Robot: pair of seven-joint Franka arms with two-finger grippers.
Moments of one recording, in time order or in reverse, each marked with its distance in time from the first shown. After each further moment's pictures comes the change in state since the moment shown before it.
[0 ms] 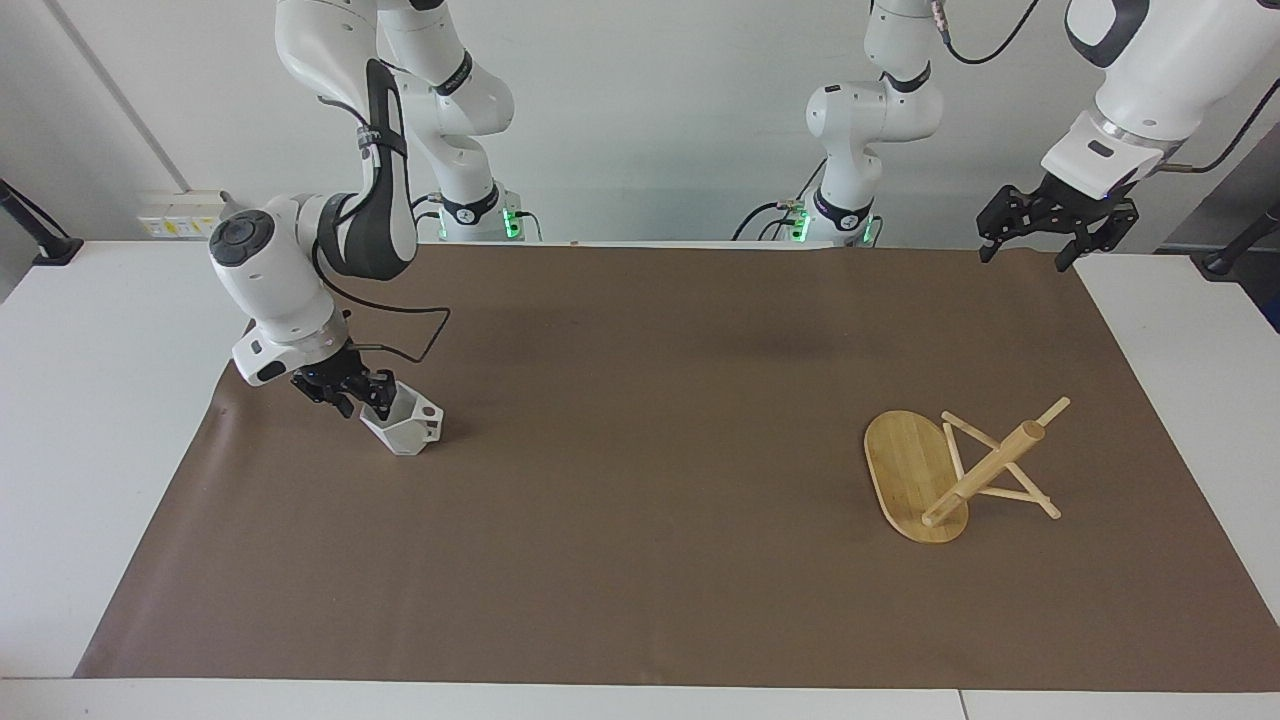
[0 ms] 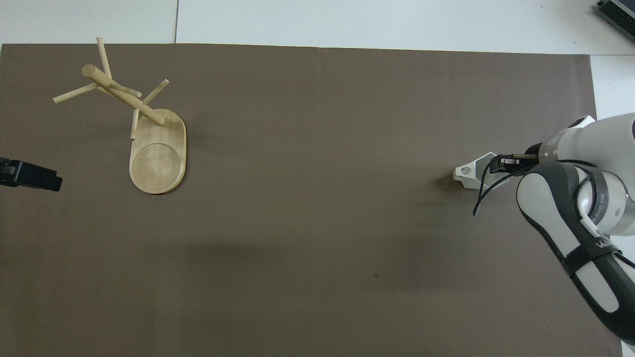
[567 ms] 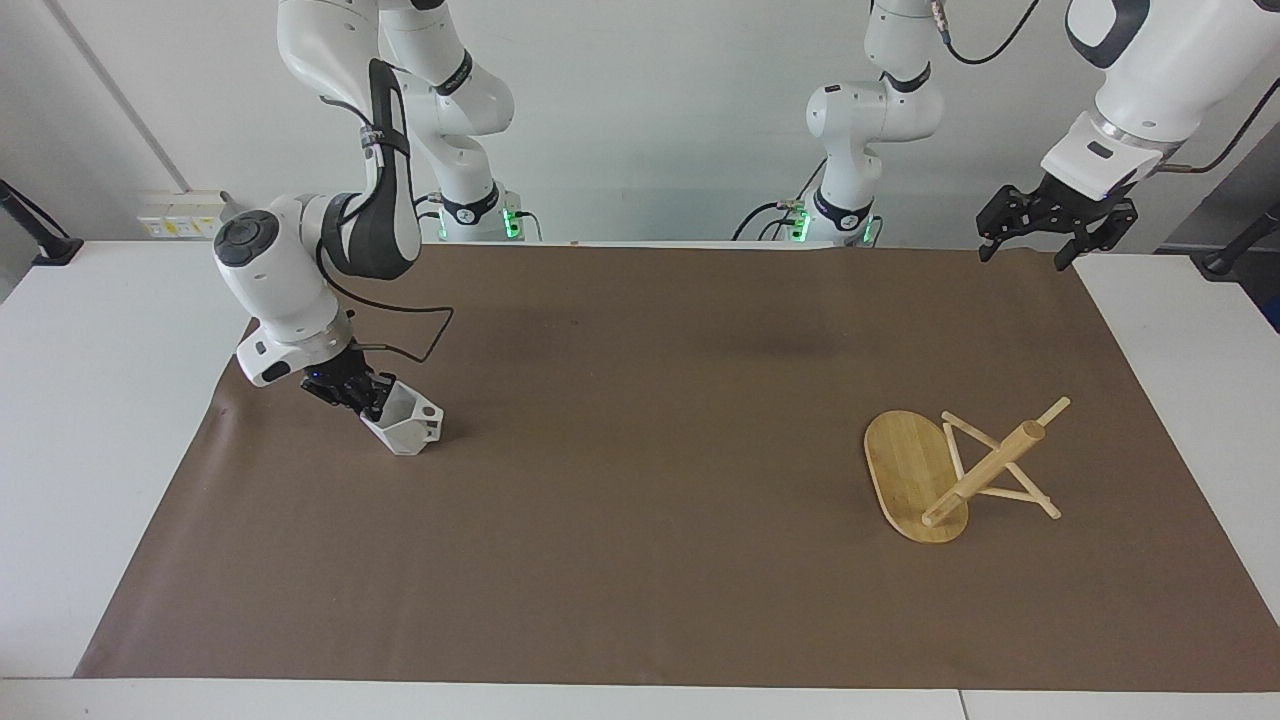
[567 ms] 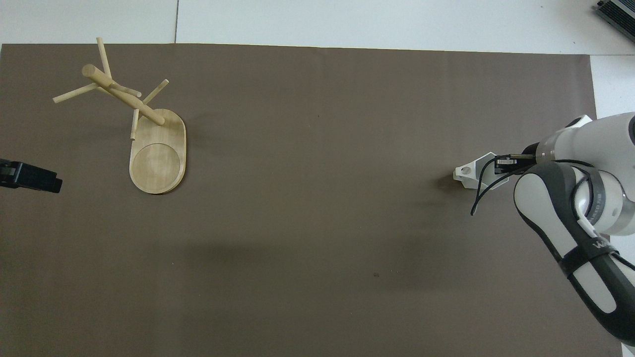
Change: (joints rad) left arm 0.002 0.000 0.003 -0.002 0.000 -0.010 -0.001; right arm 0.001 0.000 0.006 0.001 0.000 0.000 0.000
